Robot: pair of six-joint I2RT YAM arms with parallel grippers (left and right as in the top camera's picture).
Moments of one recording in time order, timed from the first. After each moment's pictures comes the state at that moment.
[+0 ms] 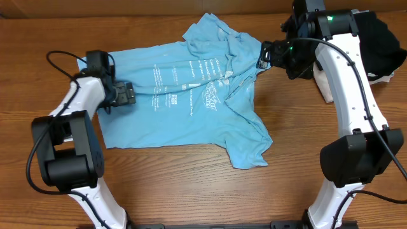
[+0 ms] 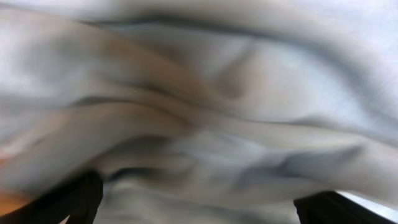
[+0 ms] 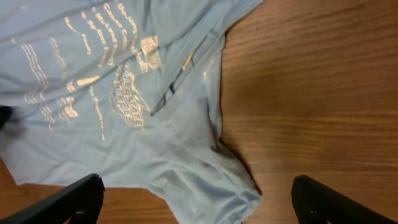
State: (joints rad) left arm 0.15 2.02 1.36 -0.65 -0.08 -0.10; right arm 0.13 2.00 2.07 -1.42 -0.22 0.28
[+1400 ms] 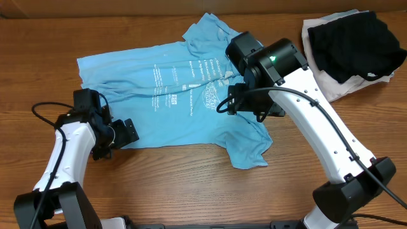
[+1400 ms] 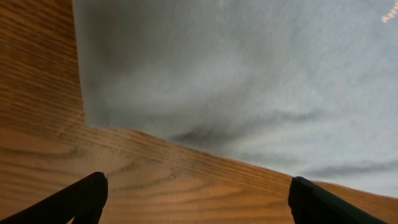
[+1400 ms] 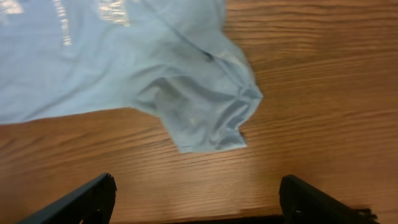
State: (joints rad) left arm 0.20 1.52 0.91 -0.84 0.14 -0.26; right arm 0.54 1.81 1.91 -1.63 0.07 0.61
